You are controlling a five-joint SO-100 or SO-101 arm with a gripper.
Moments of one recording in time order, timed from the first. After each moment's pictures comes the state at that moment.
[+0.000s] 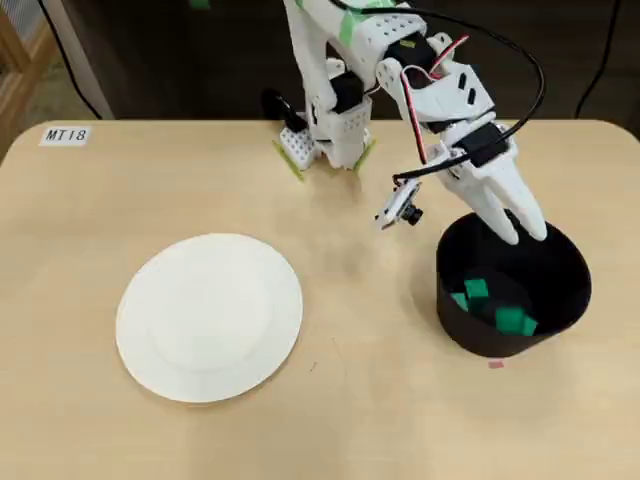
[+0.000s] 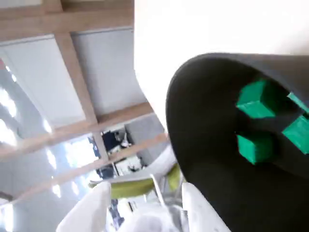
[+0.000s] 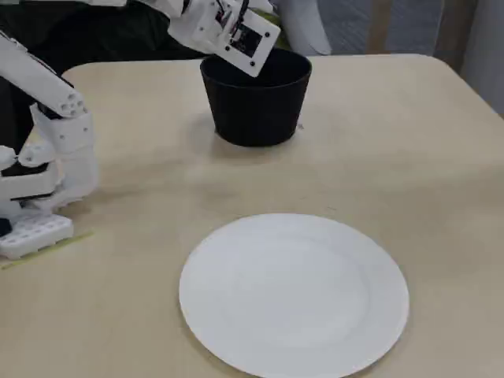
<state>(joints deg) -35.8 128.8 135.0 19.5 5.3</state>
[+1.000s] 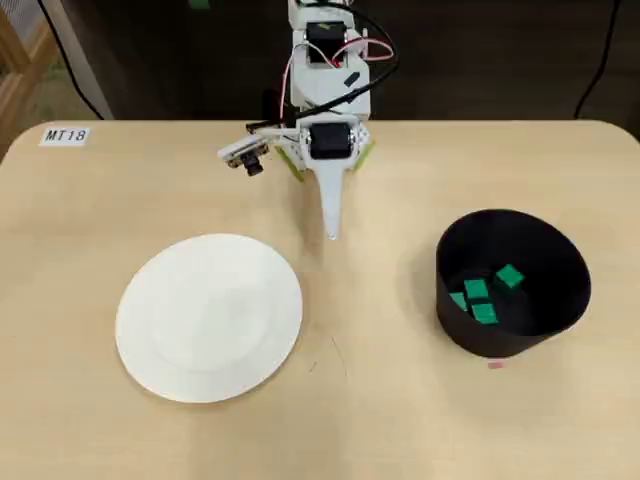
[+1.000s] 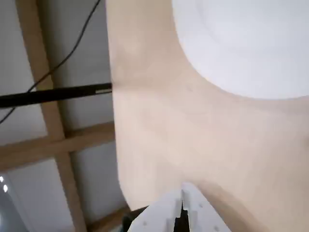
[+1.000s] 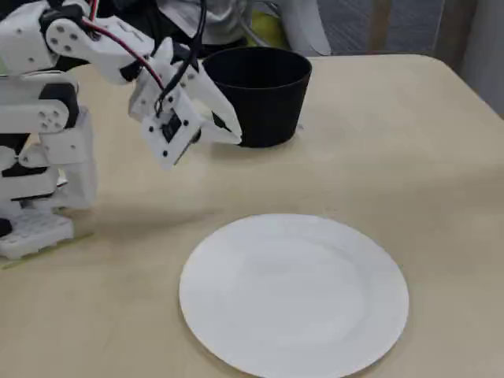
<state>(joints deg) -2.8 177.7 163.7 48.2 -5.4</state>
